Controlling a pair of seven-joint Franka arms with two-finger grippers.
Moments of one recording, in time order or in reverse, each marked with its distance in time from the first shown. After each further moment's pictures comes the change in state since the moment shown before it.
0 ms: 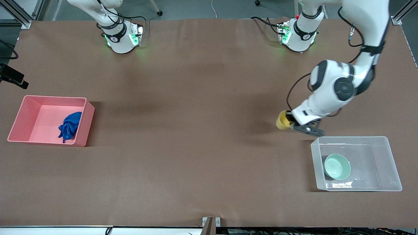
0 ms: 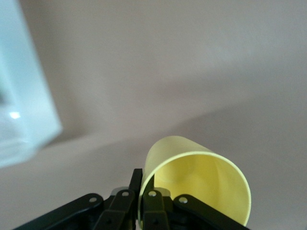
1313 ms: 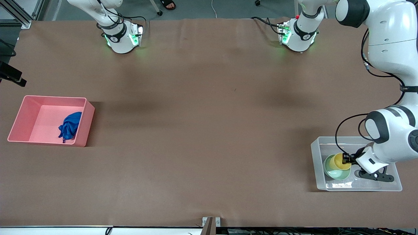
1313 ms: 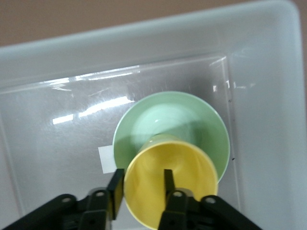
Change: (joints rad) left arm 0.037 0.493 0.300 0.587 -0.094 -0.091 0.236; right arm -0.007 -0.008 -0.010 -0.010 -0.002 -0.003 -0.024
